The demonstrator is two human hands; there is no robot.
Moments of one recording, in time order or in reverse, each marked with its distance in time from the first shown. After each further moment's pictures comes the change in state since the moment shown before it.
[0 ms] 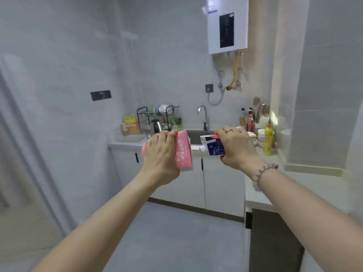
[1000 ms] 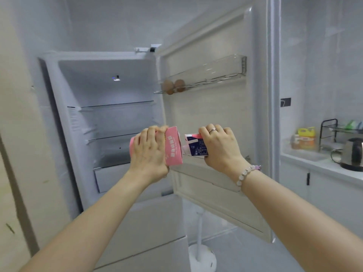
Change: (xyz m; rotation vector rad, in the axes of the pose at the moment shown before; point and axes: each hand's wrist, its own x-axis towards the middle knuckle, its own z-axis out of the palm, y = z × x) left_hand -0.285 -0.302 -0.291 0.889 0.306 -0.472; right_hand 0.028 -0.511 -0.150 0.590 0.410 -0.718
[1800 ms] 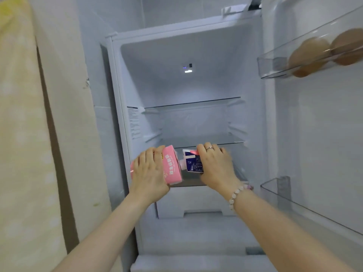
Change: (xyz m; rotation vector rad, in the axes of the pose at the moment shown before) left_hand -0.016 -0.292 0.176 0.287 -0.163 -0.305; right_hand 0.242 -0.222 0.242 0.366 -0.072 -0.225
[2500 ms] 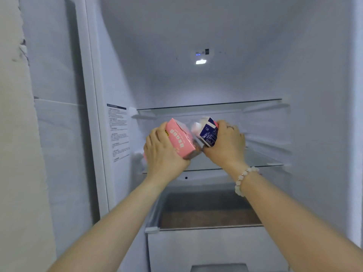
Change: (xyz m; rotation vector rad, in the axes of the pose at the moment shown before) left_hand 0.154 -0.046 0.156 -0.356 0.181 -0.201; right_hand 0.191 0.030 0.095 0.247 0.247 0.351
